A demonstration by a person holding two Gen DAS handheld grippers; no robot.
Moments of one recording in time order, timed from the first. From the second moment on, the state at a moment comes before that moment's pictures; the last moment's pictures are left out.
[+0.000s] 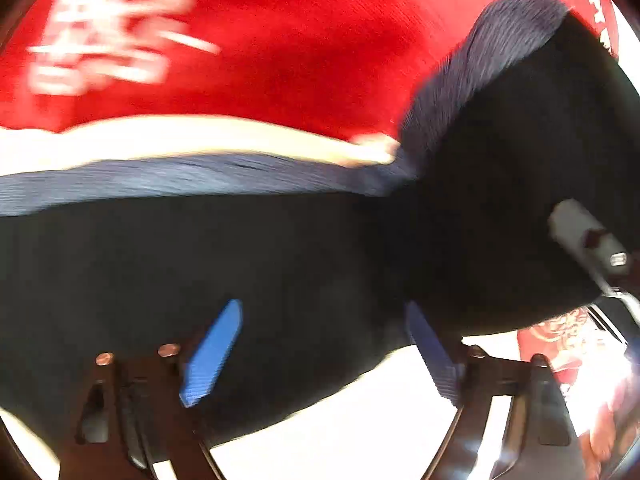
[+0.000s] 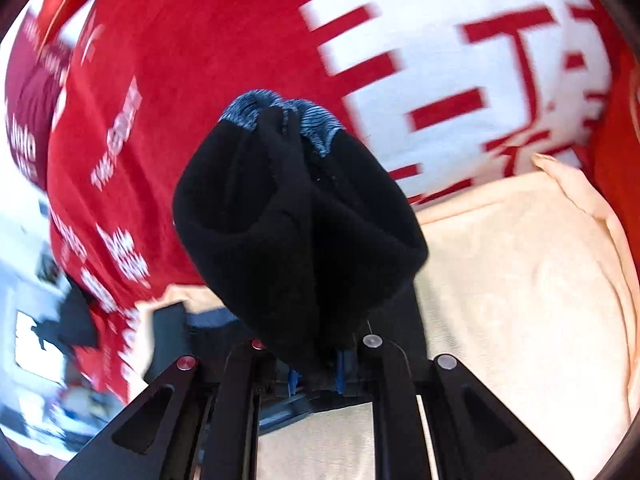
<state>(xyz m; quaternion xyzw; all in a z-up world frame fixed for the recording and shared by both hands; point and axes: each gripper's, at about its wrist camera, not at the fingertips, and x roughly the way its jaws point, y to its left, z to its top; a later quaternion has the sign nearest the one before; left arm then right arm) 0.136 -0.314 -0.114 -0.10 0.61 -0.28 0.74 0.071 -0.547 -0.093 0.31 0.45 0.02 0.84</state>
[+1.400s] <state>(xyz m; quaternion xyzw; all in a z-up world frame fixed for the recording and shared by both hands) 0.150 -0.222 -0.111 -0.04 0.67 -0.35 0.66 0.000 -0.422 -0.167 0.23 0.59 0.00 0.77</state>
